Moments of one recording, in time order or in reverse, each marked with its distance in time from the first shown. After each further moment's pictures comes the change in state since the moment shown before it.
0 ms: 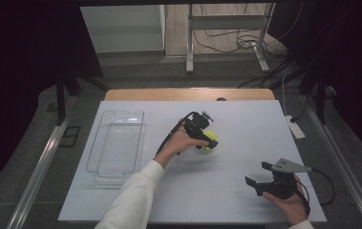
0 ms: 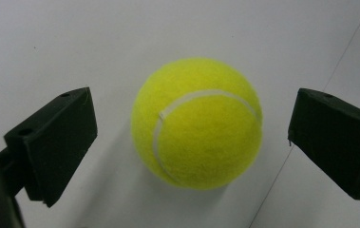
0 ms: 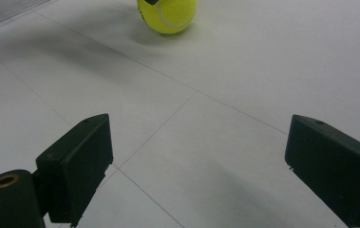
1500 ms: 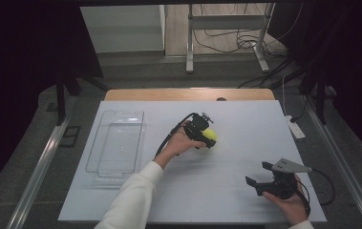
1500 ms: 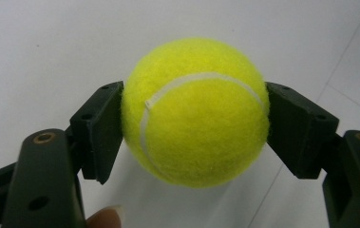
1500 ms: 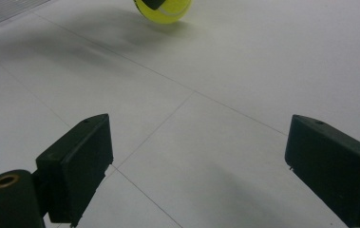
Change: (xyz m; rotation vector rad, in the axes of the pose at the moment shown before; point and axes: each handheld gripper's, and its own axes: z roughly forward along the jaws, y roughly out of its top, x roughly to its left) left arm -0.003 -0.003 -0.004 0.000 0.019 0.032; right arm 0.000 0.000 -0.001 -0.002 -0.007 0.003
